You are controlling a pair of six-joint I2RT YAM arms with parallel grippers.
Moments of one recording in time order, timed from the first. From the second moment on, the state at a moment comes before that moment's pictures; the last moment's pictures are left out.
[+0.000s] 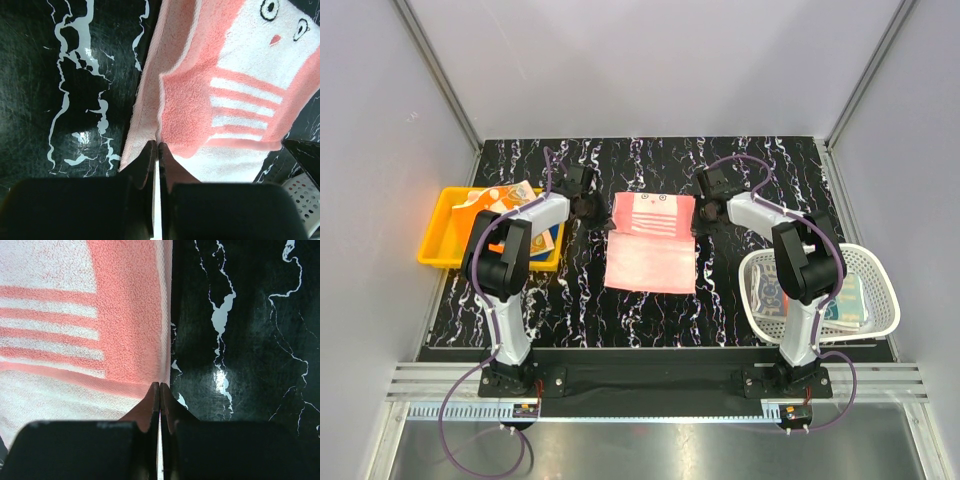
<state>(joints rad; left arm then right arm) -0.31 1.95 1.31 -0.35 0.23 -0.71 0.40 1.95 1.33 -0.44 0.00 0.52</state>
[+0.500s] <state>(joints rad) -0.32 1.92 1.31 -0.39 0.21 -0.70 0.40 1.87 1.34 -0.47 0.01 0.51</state>
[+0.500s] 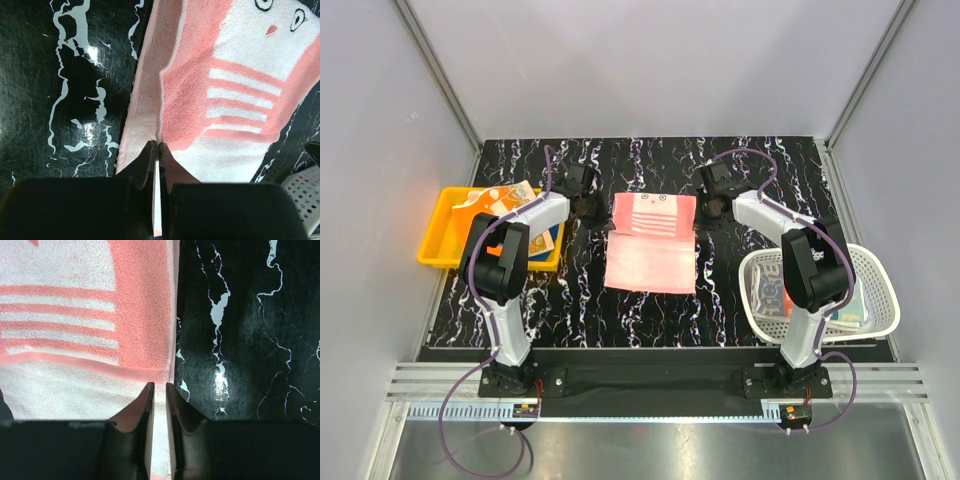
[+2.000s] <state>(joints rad) -0.33 1.95 1.32 -0.40 0.21 -0.68 0.43 1.98 1.38 -0.49 0.07 0.50</state>
